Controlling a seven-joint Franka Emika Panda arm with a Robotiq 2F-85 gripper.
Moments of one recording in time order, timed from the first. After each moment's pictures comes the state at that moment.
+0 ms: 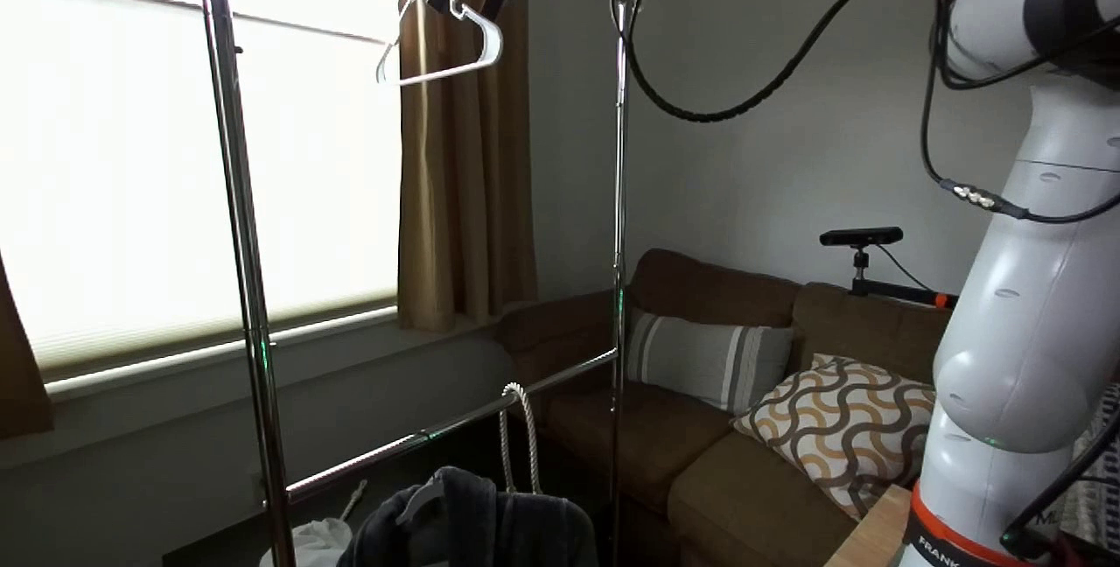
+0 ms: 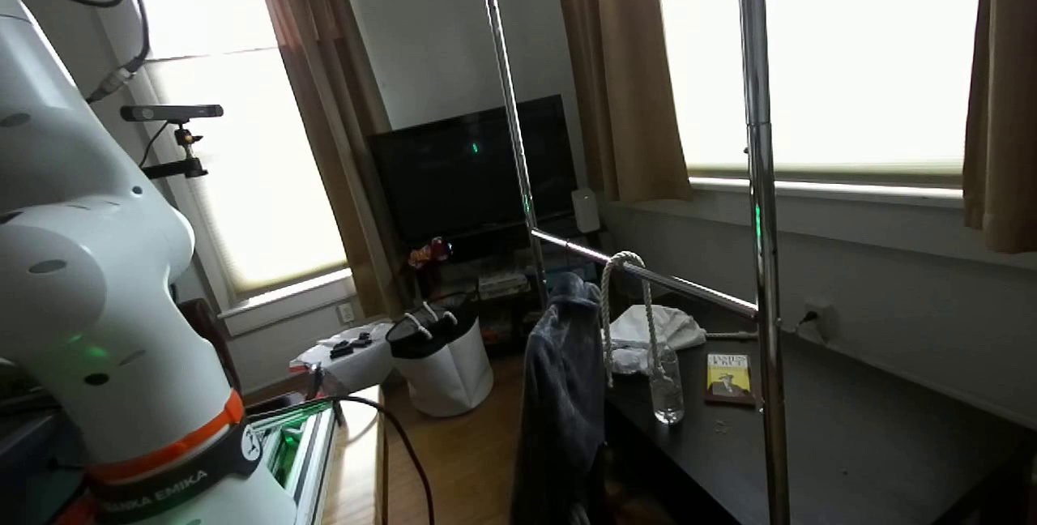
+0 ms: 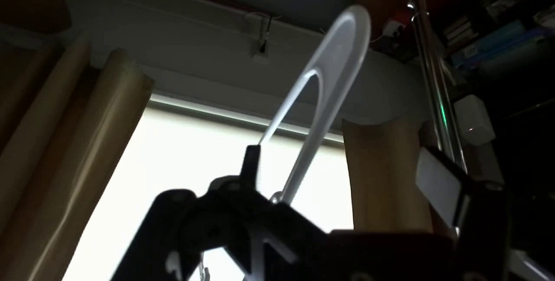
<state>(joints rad) 0.13 -0.16 0.56 -1.34 -0.18 1.82 0.27</state>
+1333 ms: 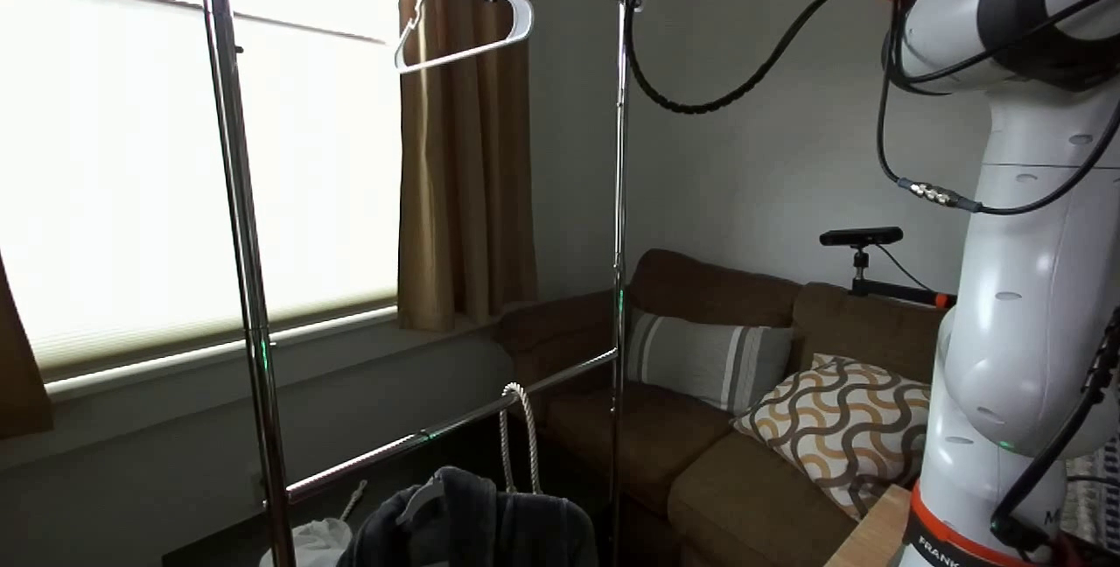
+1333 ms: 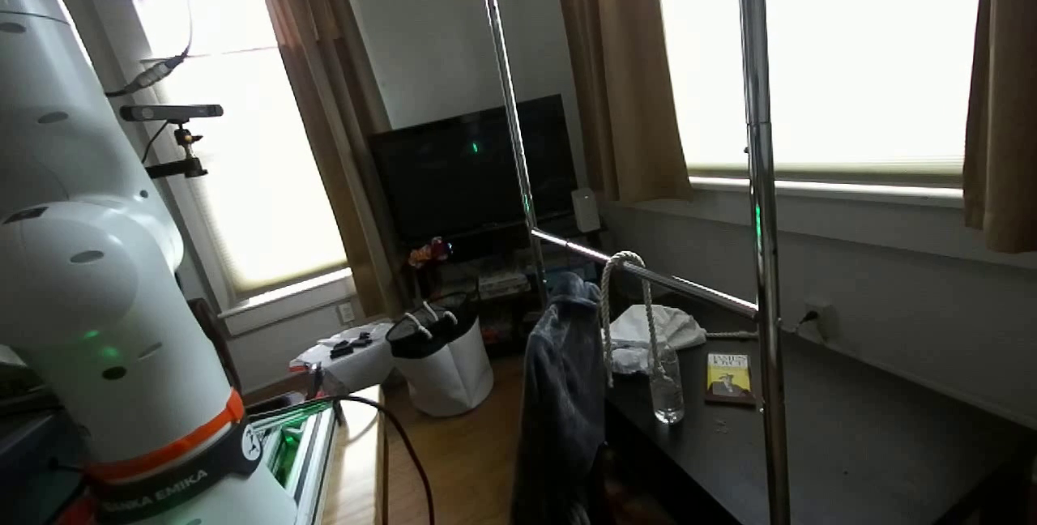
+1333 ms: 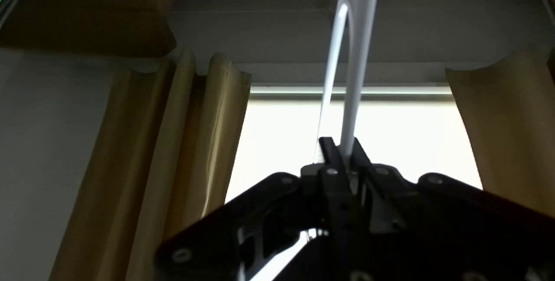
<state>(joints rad) 0.28 -0.06 0.49 -1.12 -0.50 1.62 0.60</state>
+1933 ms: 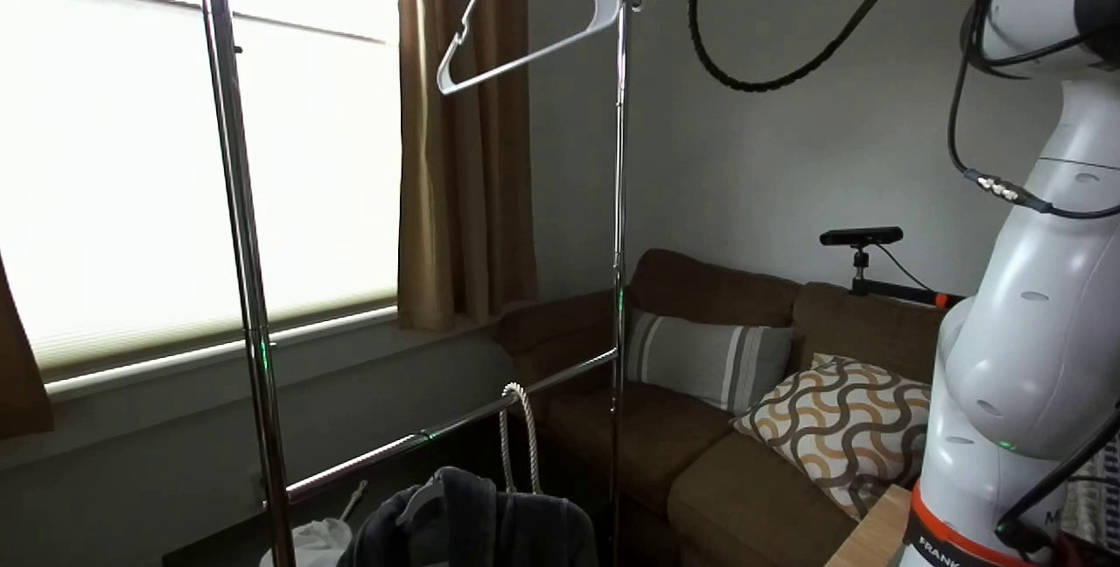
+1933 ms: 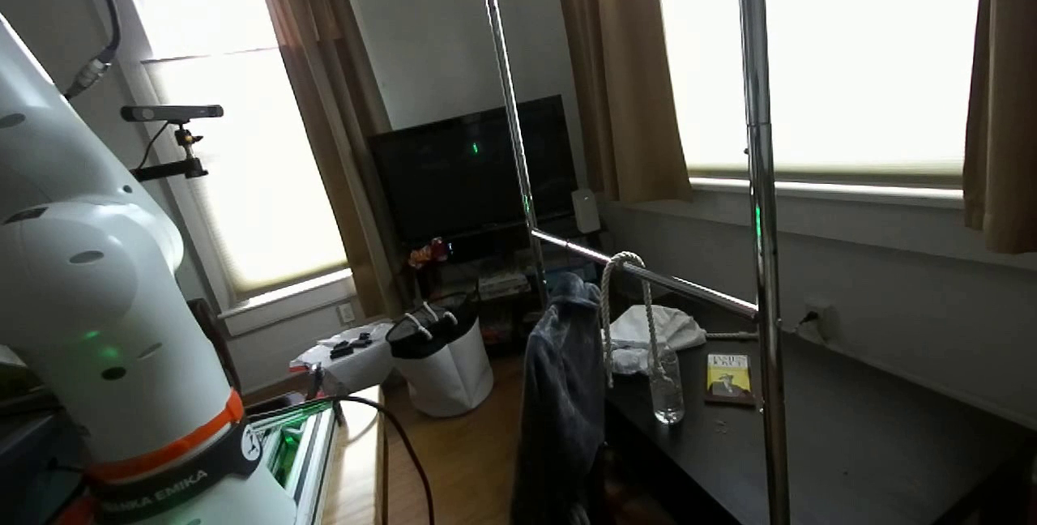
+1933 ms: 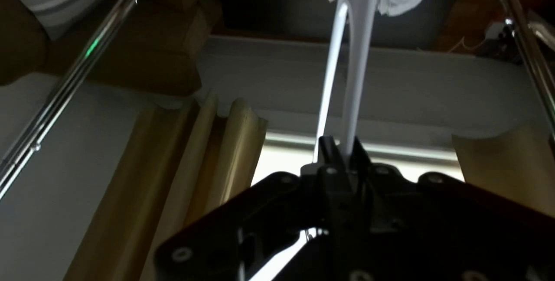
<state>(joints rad) 0.28 -0.25 0.41 -1.26 -0.36 1.47 0.46</state>
